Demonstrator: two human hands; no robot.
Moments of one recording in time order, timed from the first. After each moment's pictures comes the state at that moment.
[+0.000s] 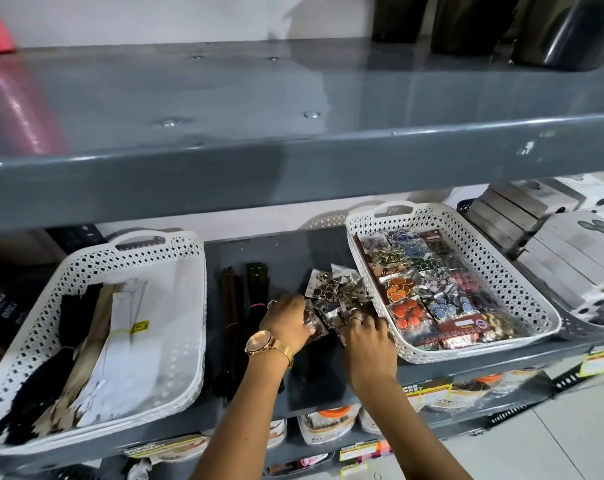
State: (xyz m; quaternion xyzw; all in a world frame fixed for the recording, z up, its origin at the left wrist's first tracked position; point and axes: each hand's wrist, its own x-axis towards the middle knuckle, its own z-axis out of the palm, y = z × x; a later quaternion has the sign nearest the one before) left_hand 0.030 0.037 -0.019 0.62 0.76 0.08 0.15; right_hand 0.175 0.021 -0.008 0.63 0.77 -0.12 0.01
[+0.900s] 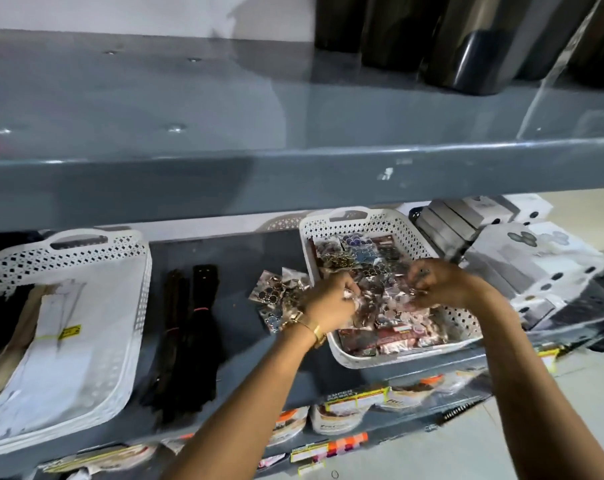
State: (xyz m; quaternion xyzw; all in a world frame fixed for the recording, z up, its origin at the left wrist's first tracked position) left_hand 0.163 0.083 0.041 0.64 0.67 0.21 0.32; right_hand 0.365 0.159 0.073 0.57 0.71 -0.40 -0.04
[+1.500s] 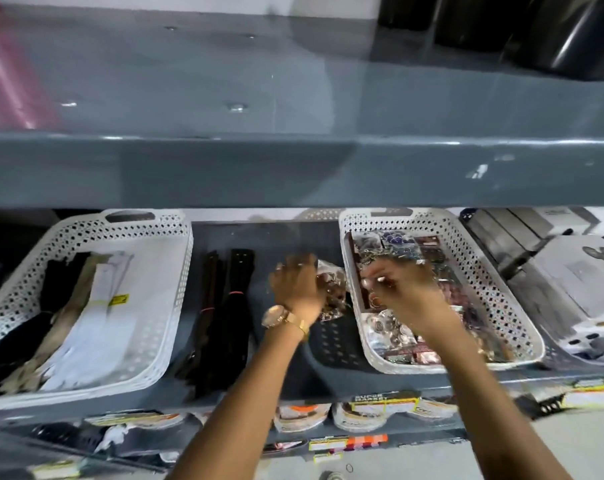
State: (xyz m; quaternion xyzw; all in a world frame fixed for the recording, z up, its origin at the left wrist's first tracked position) left_hand 0.087 0.086 -0.009 0.53 0.82 0.21 0.08; right_hand 0.255 0.099 0.075 0.49 0.83 -0.24 -0.13
